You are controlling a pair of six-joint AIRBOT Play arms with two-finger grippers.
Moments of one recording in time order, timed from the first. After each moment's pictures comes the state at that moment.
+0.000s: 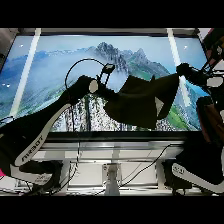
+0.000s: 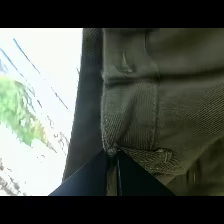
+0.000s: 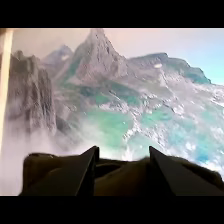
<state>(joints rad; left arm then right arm) -0.61 -1.60 1.37 1.31 -0.83 -1.55 -0.22 -1.23 1.04 -0.98 0.48 1.27</state>
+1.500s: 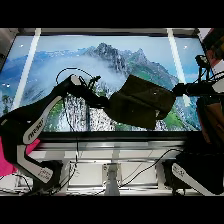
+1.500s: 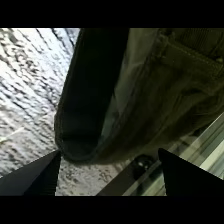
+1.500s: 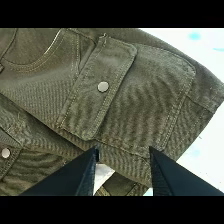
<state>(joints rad) -0.34 -1.75 1.30 0.78 -1.18 -1.20 -0.22 -1.09 1.04 -1.26 1.02 1.21</state>
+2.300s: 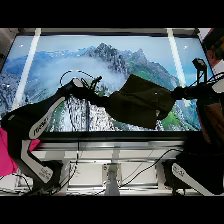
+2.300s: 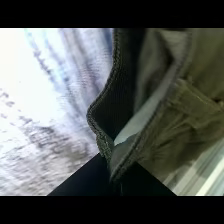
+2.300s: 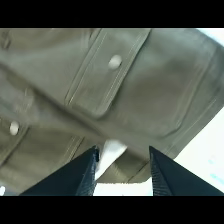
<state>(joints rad) -0.34 -1.80 1.29 0.66 -1.08 -1.09 -0.22 -1.09 1.03 -1.25 1.13 1.21</state>
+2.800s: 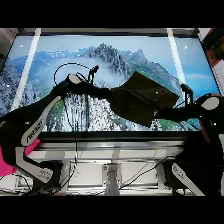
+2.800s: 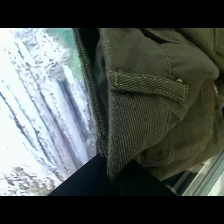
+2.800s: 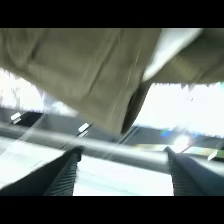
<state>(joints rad) -0.35 -1.71 1.29 0.60 -0.93 -1.09 -0.22 -0.96 0.69 -1.07 1.27 1.32</state>
